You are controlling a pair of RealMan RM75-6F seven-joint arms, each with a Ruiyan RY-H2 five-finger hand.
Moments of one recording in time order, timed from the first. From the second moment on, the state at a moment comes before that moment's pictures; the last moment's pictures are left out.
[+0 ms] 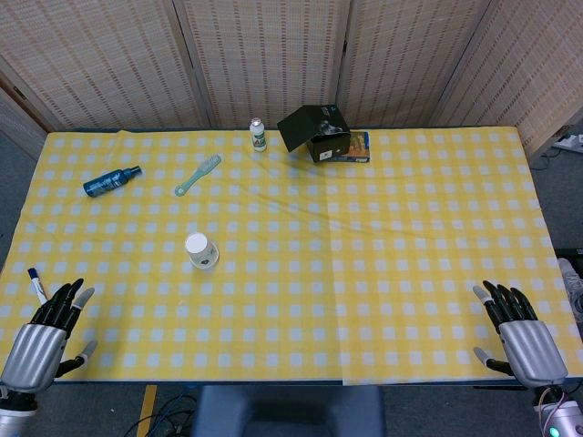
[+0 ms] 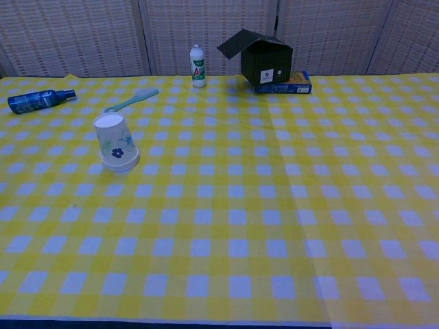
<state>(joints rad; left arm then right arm) -0.08 -1.20 0.04 -1.49 1.70 1.59 0.06 0.04 -1.06 -0.05 -1.71 -1.58 1.41 -0.11</state>
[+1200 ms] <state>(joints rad) -0.68 -0.84 -0.19 -1.92 1.35 0.80 0.31 0.06 -1.03 -0.03 -1.70 -1.54 1.39 -0.02</state>
